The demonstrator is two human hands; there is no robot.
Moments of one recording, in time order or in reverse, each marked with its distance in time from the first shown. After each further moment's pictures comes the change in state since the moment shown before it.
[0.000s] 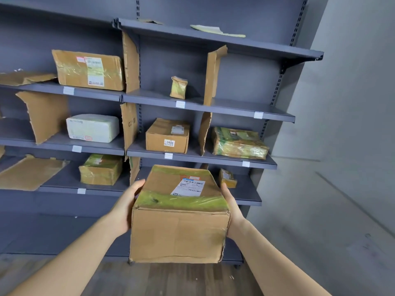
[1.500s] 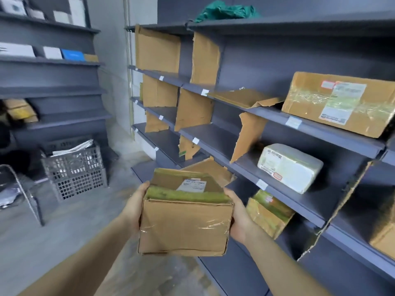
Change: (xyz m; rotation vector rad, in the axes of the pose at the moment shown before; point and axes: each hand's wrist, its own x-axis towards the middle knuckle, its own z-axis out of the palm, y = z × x) left_hand 0.042 0.139 -0.456 -0.366 0.784 0.314; right_hand 0.308 0.168 0.504 -0.491 -0.542 0.268
